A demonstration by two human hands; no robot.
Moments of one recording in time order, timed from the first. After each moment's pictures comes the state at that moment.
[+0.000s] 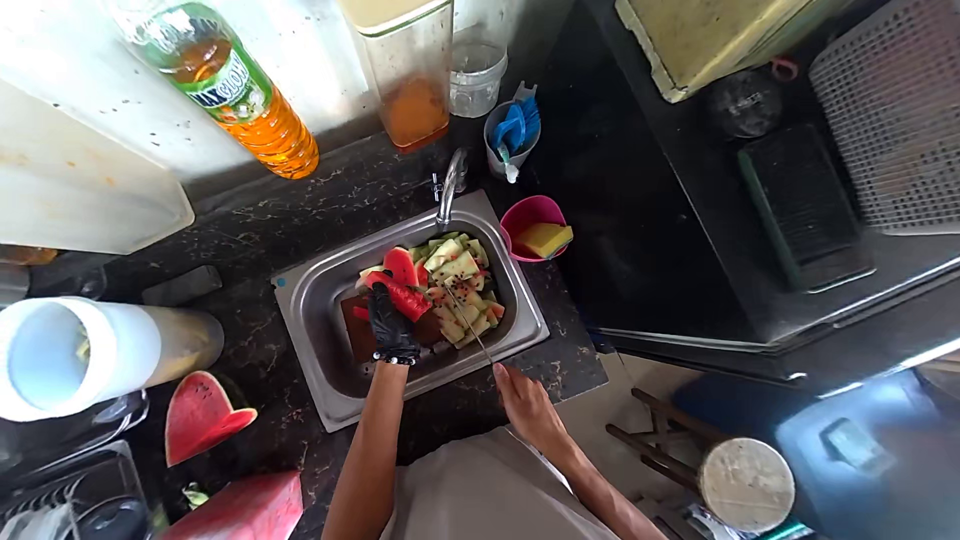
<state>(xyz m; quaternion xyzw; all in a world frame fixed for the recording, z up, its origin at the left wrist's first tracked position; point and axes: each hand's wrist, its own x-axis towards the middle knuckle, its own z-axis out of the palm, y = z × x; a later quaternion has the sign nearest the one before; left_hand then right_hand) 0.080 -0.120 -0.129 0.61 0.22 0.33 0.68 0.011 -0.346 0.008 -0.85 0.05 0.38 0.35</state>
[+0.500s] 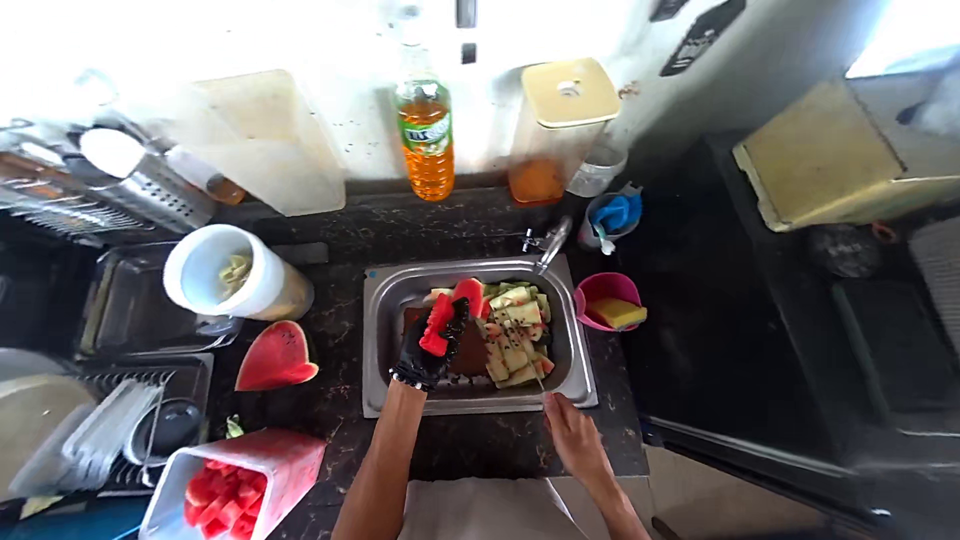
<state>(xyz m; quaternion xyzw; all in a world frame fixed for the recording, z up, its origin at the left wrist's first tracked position) 0.026 -0.037 -0.001 0.07 0.13 0.00 0.99 0.028 -0.331 0.014 -0.90 -0.06 0.29 0.32</state>
